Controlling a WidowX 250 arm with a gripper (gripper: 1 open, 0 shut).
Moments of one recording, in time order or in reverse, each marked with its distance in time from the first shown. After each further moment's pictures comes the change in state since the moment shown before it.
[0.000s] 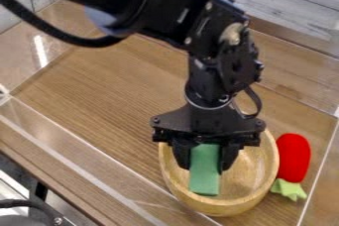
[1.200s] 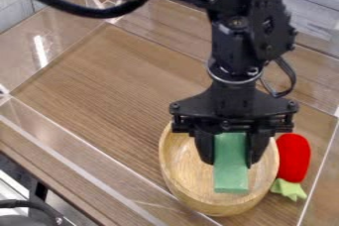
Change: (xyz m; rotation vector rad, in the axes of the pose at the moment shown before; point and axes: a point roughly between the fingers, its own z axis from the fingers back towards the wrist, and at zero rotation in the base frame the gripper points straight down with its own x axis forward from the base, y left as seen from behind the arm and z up) arm -0.003 -0.022 0.034 -0.088 0.042 0.014
